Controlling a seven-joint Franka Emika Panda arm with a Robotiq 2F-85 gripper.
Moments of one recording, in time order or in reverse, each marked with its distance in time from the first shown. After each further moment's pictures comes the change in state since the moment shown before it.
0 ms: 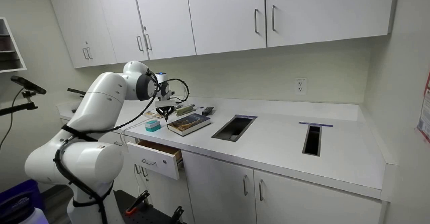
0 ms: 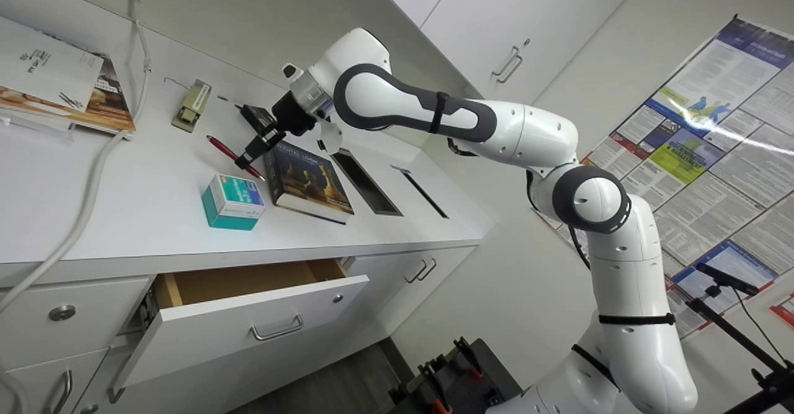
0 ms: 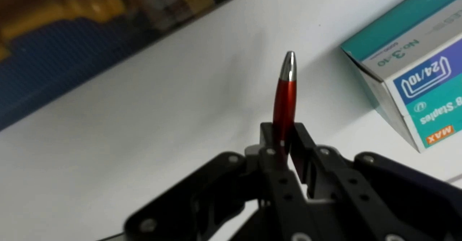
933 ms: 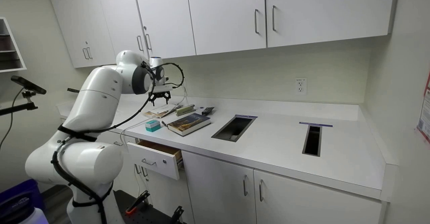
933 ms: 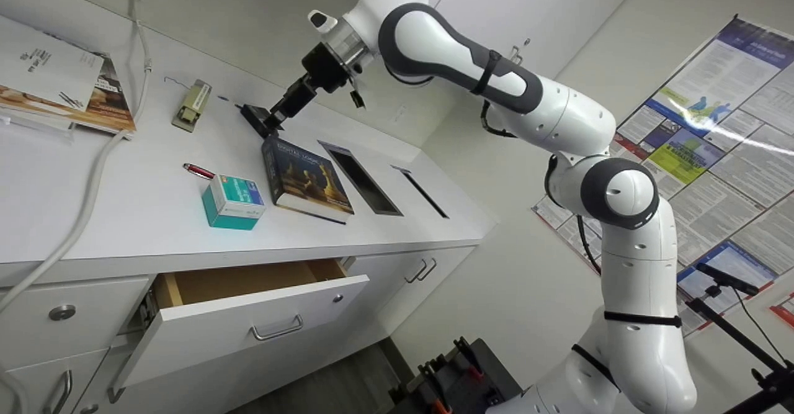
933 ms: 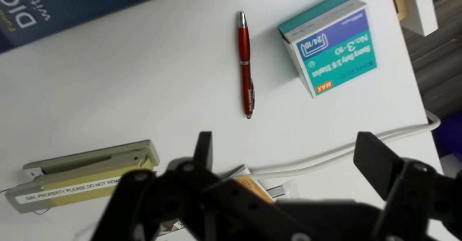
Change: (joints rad) arm -0.024 -0.138 0.063 0.068 0.008 -0.240 -0.144
